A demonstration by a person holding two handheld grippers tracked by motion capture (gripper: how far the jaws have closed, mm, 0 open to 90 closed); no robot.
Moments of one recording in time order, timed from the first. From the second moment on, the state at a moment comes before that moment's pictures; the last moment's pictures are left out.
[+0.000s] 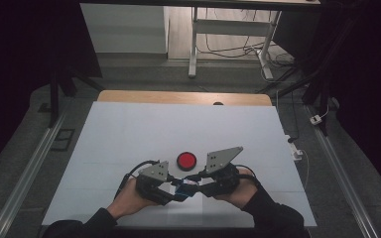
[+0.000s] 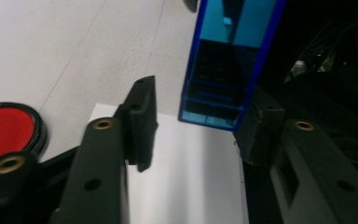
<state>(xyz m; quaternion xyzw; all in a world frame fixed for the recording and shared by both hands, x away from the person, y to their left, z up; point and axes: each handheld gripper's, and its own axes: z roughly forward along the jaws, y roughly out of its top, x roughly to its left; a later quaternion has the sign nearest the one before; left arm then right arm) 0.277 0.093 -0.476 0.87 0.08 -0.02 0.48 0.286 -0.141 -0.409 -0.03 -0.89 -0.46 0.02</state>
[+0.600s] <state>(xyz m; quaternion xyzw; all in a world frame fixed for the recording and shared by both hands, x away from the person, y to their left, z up) 0.280 0.098 -0.475 0.86 0.07 -0.05 0.50 0.288 -0.145 -0.409 -0.02 -0.88 -0.47 0.02</state>
